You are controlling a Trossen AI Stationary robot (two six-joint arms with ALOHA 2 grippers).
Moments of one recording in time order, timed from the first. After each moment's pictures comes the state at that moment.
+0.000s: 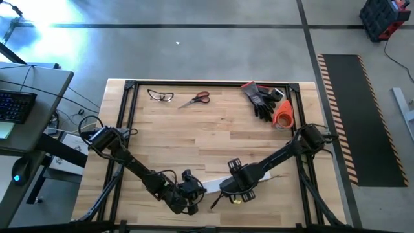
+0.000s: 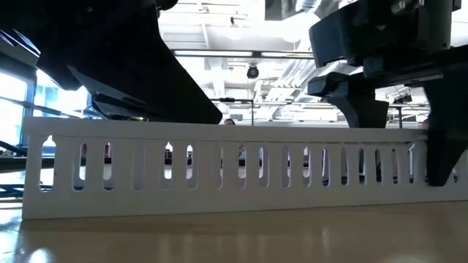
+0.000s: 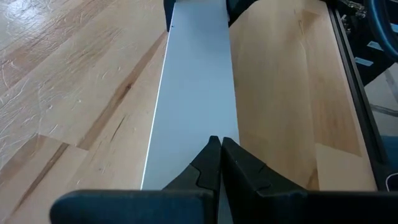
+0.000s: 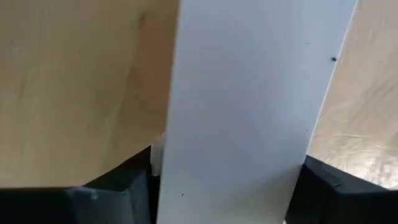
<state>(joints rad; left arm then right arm) -0.69 2.01 1.04 0.14 -0.64 -0.77 0.51 2.03 1.42 -0.95 0.07 0.10</state>
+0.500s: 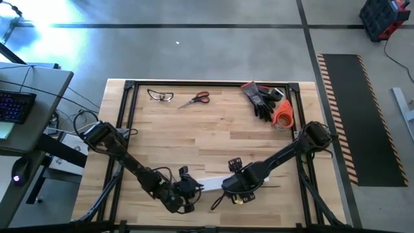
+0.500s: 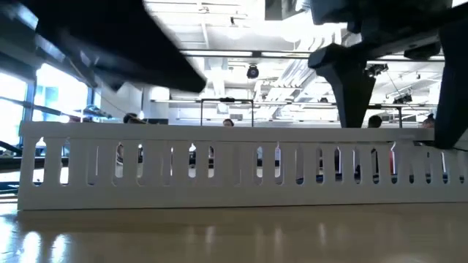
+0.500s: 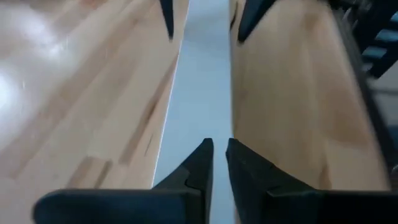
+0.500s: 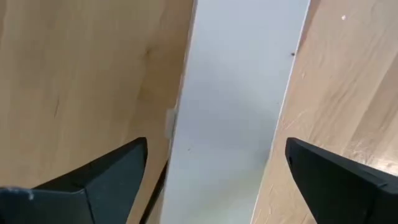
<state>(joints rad) -0.70 1.89 1.03 0.10 -0.71 -0.63 0.52 1.96 1.43 -0.94 0.11 0.15</state>
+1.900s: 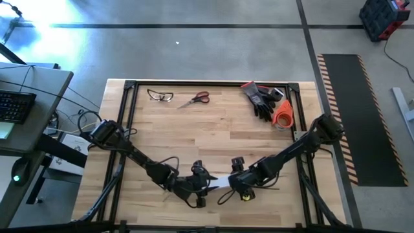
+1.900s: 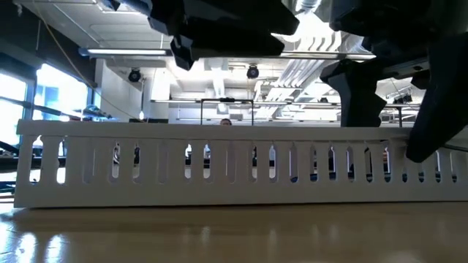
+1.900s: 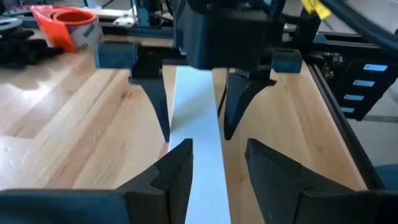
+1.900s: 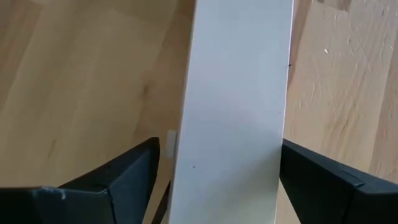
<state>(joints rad) -0.57 1.92 1.09 0.37 -0.62 -0.33 0.53 1.77 1.06 -0.44 0.16 0.18</state>
